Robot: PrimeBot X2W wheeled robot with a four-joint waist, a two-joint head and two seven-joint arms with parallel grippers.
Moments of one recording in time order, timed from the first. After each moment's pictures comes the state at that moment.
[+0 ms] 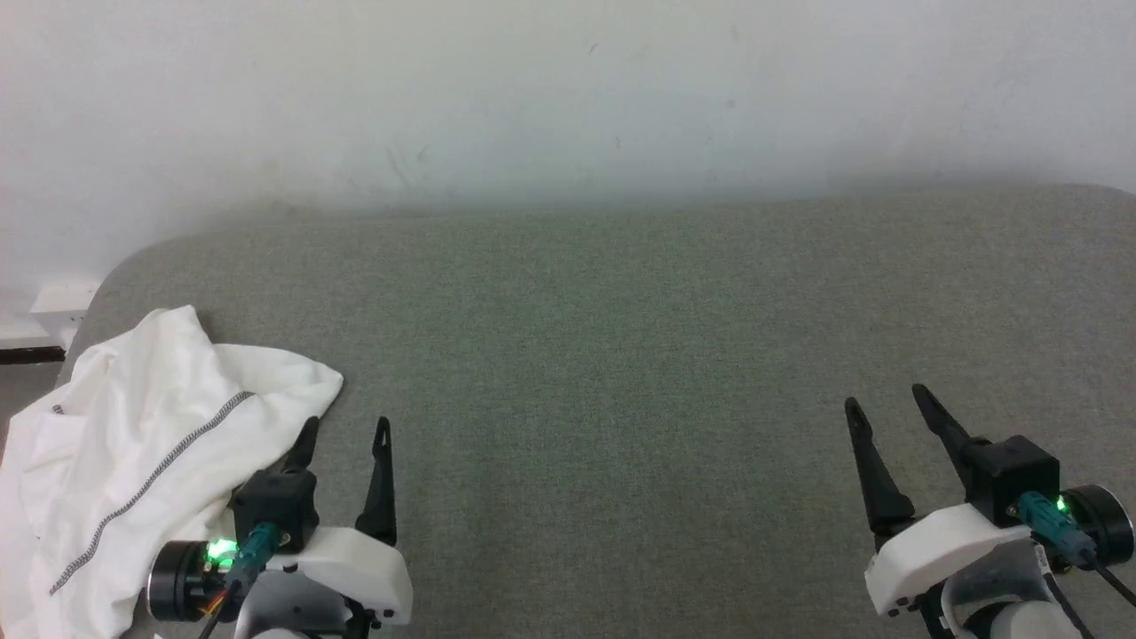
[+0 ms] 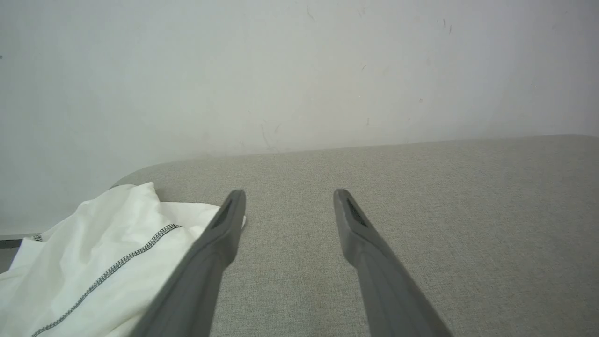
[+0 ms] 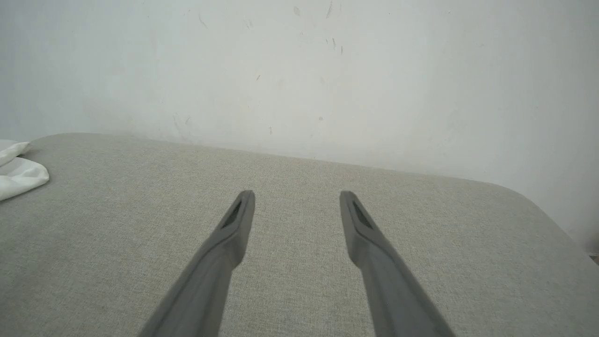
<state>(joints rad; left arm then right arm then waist) 0.02 0.05 -0.01 0.01 -0.01 0.01 -0.01 0.02 -0.05 0.00 0.00 0.01 0.13 0.00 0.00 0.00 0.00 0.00</state>
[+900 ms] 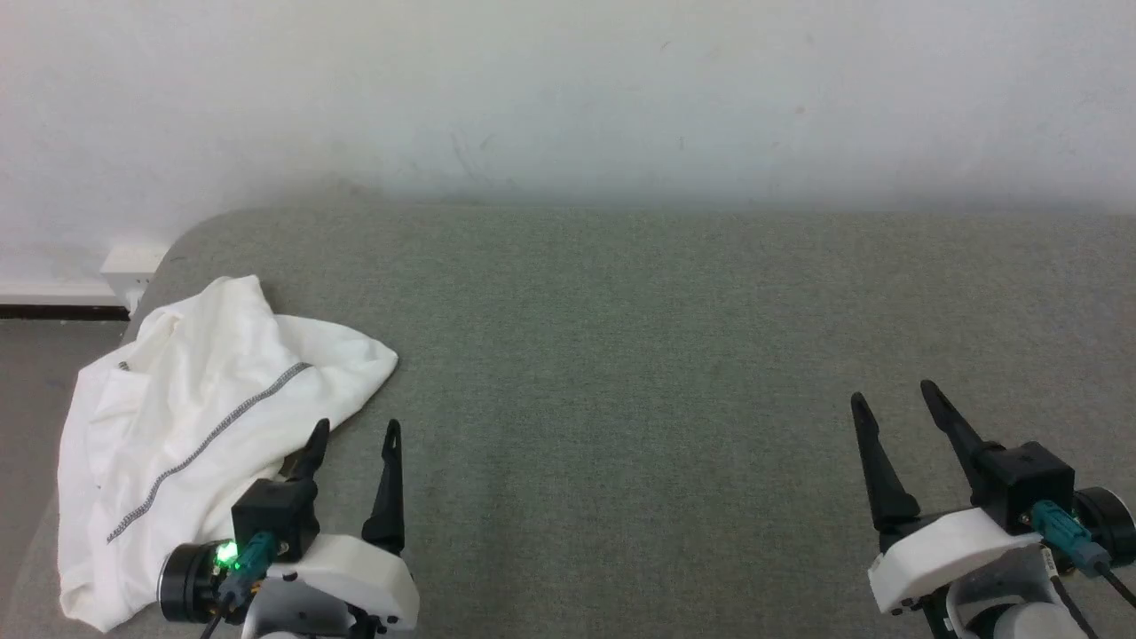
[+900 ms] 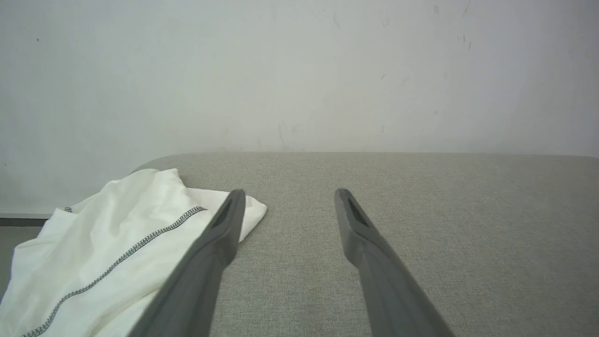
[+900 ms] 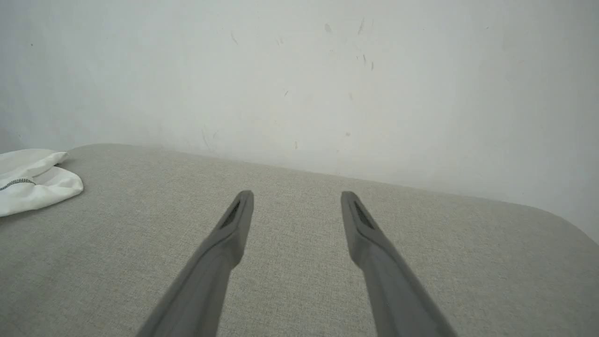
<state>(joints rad) 0.02 0.05 -0.02 0.04 -0.06 -0.02 -0.06 0.02 -0.05 -0.01 0.01 0.03 0.13 -0.06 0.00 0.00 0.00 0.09</state>
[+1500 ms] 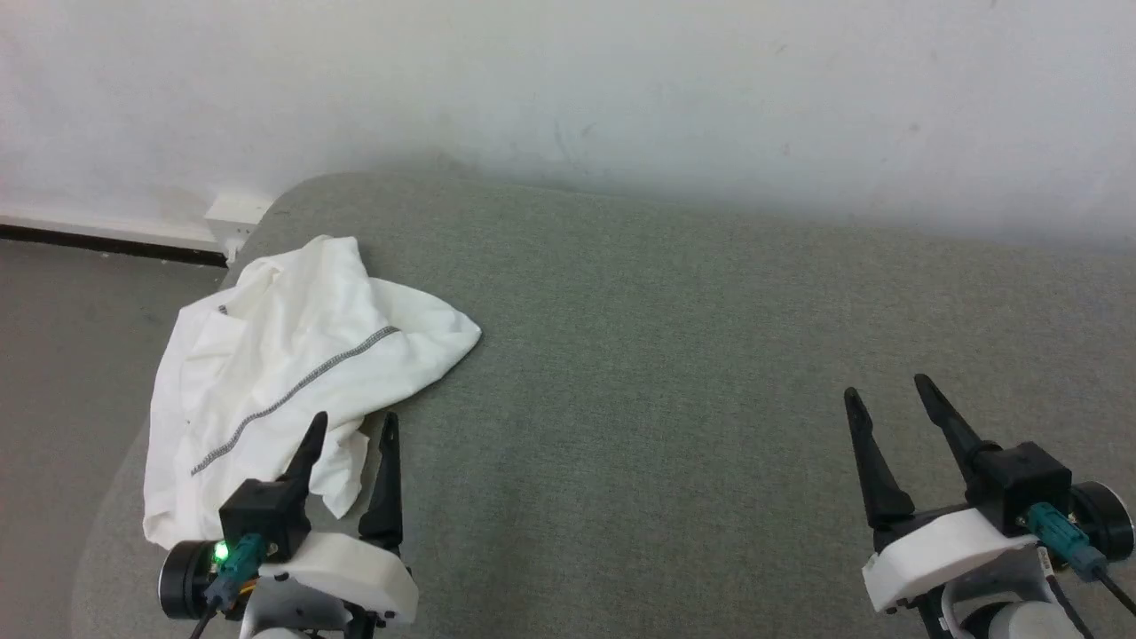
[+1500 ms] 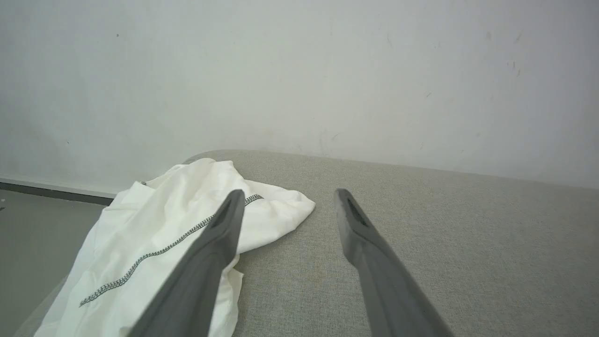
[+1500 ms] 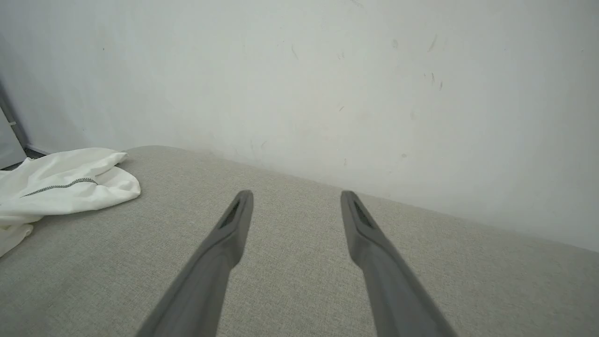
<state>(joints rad) 0.01 0.05 -0.02 0.05 -0.10 -0.03 -0.10 0.02 -0.05 0.01 0.00 0.03 0.13 -0.08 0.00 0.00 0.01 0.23</state>
